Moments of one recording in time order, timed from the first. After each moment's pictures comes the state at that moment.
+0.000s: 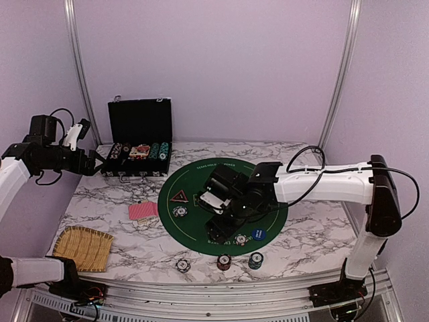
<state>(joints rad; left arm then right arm) 0.02 1.05 1.09 -0.76 0.39 0.18 1.10 1.79 1.42 -0.82 0.03 0.25</state>
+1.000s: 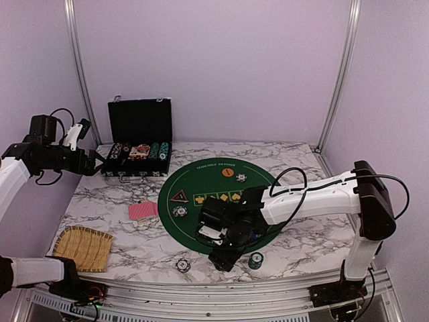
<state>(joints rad) 0.02 1.05 1.09 -0.76 0.39 0.18 1.21 1.85 1.32 -0.86 -0.05 0.27</state>
